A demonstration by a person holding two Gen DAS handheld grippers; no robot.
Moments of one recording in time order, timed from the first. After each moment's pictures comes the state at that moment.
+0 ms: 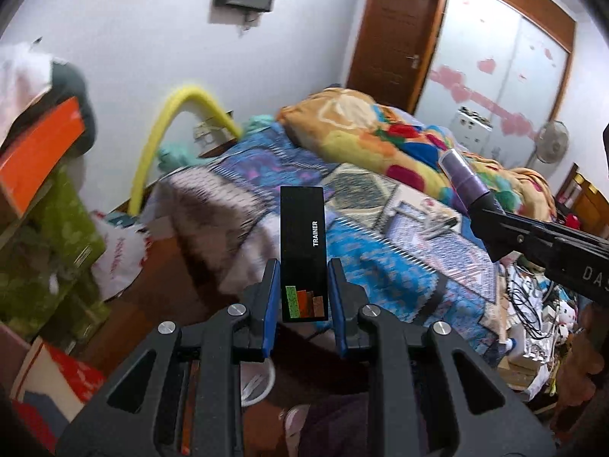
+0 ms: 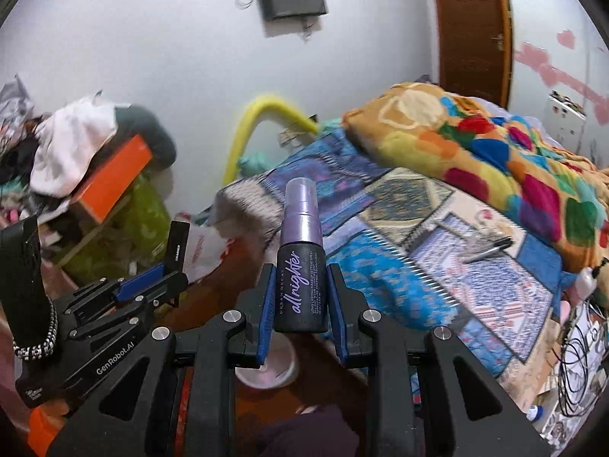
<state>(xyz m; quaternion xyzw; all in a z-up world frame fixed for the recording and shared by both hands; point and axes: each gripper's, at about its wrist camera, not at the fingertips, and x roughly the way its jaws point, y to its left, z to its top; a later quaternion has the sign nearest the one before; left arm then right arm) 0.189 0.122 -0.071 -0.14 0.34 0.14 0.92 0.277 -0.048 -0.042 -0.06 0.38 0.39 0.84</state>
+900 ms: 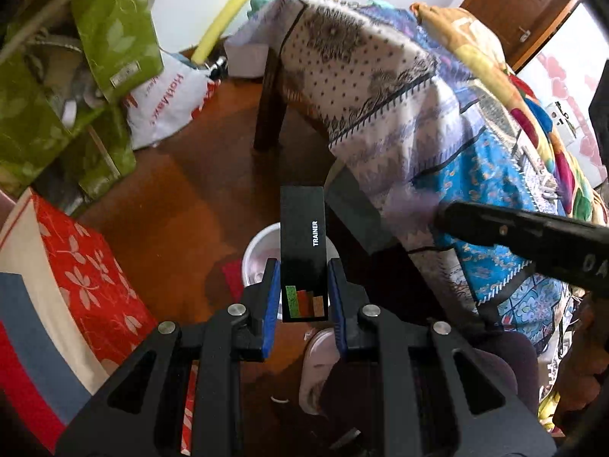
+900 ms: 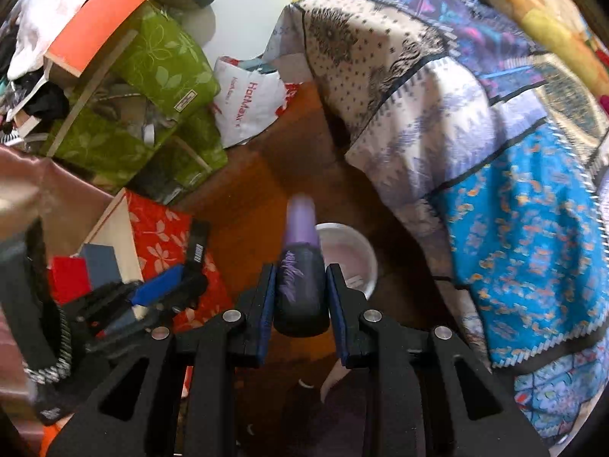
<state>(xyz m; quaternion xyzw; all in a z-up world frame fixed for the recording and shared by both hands) 0.149 0.239 -0.263 -0.29 0.49 0.22 0.79 0.263 0.132 -0.223 -0.17 0.58 0.46 0.65</state>
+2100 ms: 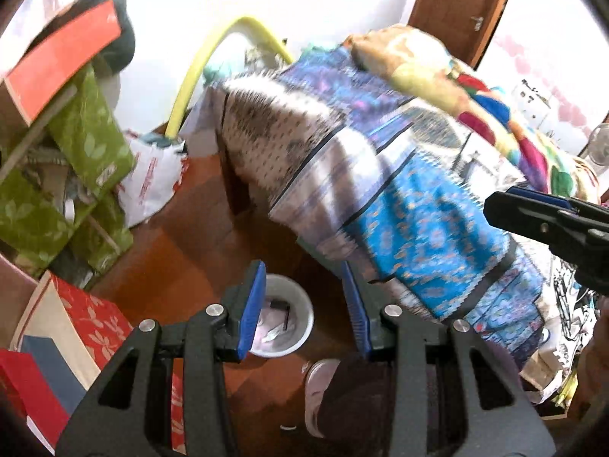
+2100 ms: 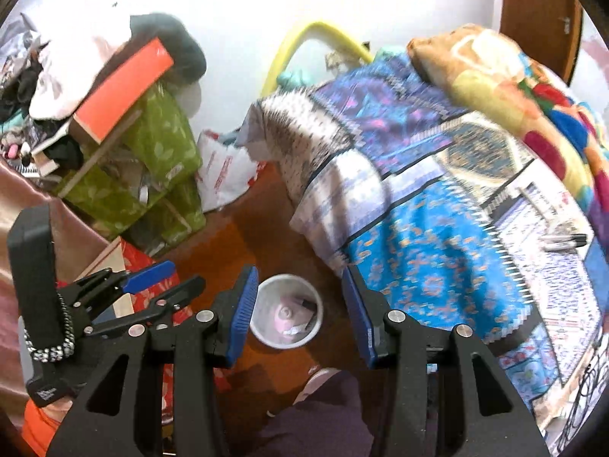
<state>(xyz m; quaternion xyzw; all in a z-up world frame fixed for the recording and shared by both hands) 0.195 0.167 -0.153 -0.19 0.44 0.20 0.86 0.286 0.036 -0.114 -0.14 0.46 0.43 0.76</state>
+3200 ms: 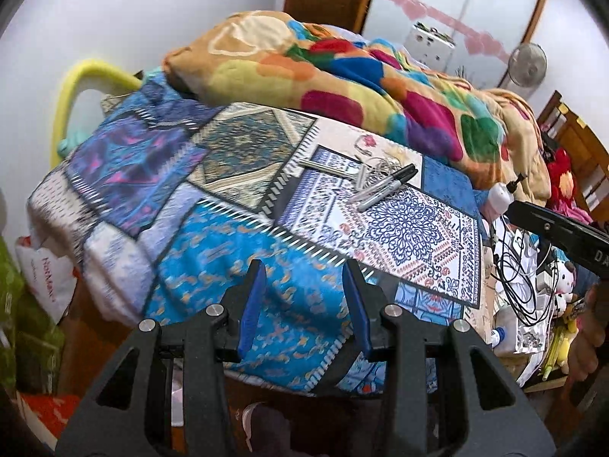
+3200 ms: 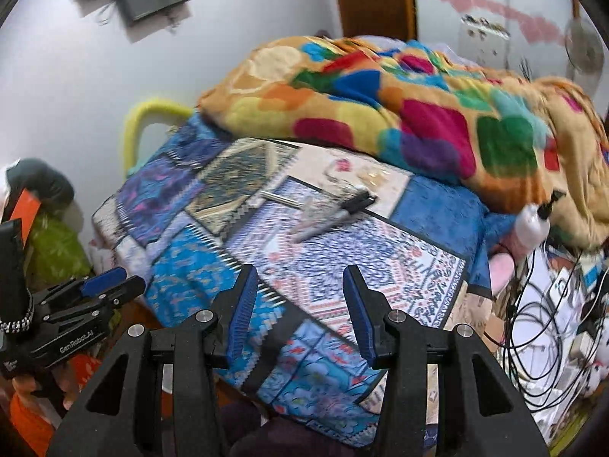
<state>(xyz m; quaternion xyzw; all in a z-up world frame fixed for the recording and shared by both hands) 0.429 -0.012 -0.144 -0.10 0.46 0.02 0.88 0.455 -0.216 -0.112 0.00 0.46 0.23 0.86</state>
